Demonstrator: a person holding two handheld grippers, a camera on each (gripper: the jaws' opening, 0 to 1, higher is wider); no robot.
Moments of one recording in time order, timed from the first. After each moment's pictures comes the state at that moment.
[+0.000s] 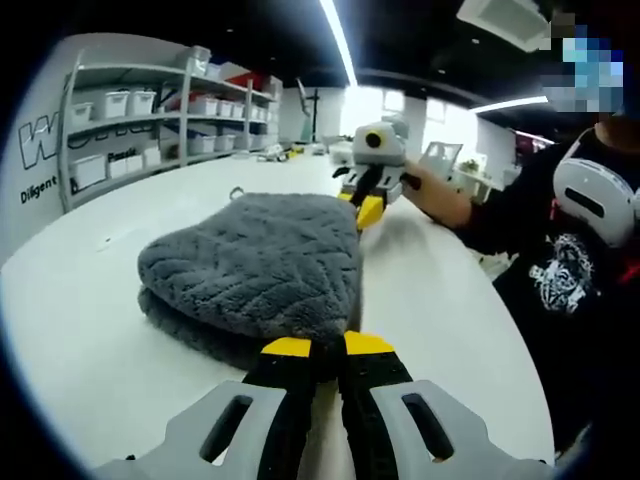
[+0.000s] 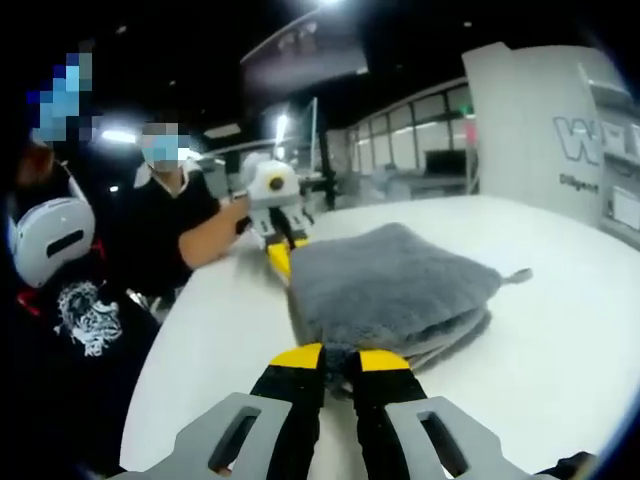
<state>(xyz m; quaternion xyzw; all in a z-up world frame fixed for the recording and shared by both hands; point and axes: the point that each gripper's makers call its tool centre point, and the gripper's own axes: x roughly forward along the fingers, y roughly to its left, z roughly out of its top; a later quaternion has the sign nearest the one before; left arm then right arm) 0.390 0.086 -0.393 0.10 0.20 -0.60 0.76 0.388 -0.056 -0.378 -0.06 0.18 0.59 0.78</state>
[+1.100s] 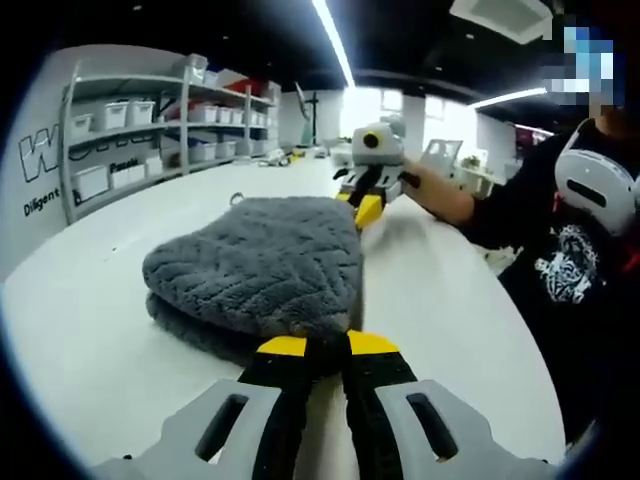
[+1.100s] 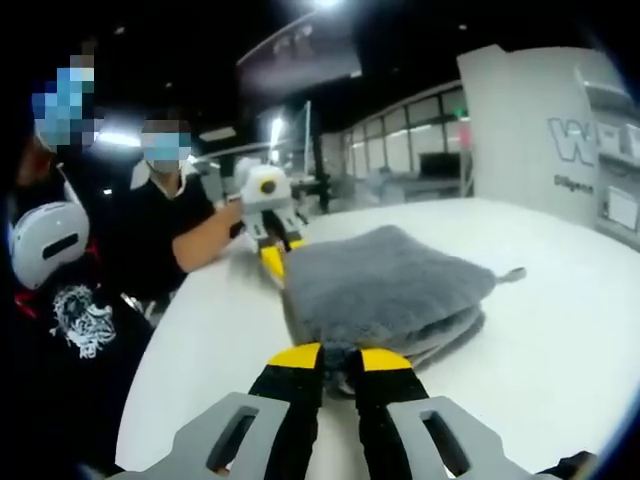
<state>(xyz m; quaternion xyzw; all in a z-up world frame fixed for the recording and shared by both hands) 0.385 0.086 -0.391 0.12 0.18 -0.60 0.77 0.393 -0.056 -0.377 -0.06 0.17 0.58 0.79</state>
